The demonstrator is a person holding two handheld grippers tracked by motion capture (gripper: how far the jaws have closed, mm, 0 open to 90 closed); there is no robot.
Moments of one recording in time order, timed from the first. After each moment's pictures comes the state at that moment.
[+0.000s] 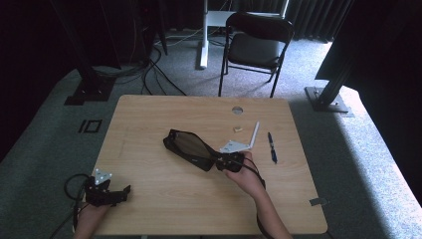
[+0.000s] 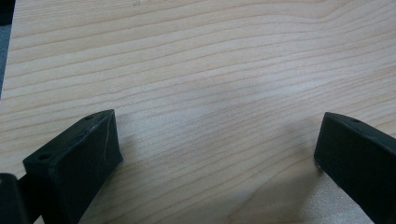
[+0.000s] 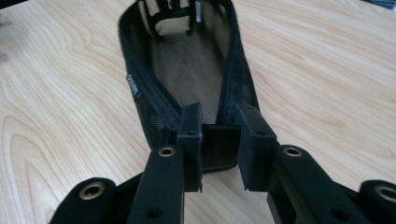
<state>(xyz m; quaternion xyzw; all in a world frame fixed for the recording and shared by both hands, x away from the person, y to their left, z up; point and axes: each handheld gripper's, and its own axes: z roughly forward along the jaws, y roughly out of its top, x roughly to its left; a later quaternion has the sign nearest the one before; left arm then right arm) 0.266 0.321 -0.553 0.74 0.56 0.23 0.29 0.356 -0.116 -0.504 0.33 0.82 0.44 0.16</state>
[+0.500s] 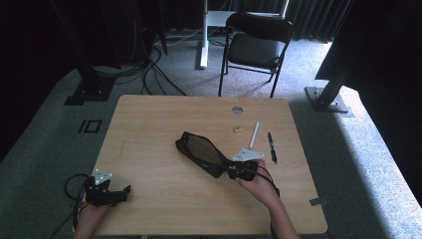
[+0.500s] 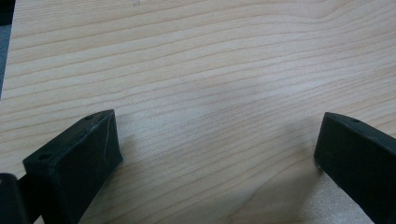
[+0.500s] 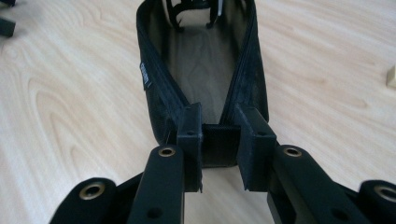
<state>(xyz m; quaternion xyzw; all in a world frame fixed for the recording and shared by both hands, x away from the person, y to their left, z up) 0.266 0.321 -0.553 0.74 0.56 0.23 0.29 0.328 -0.152 -0.503 0.33 0.83 0.43 0.15</state>
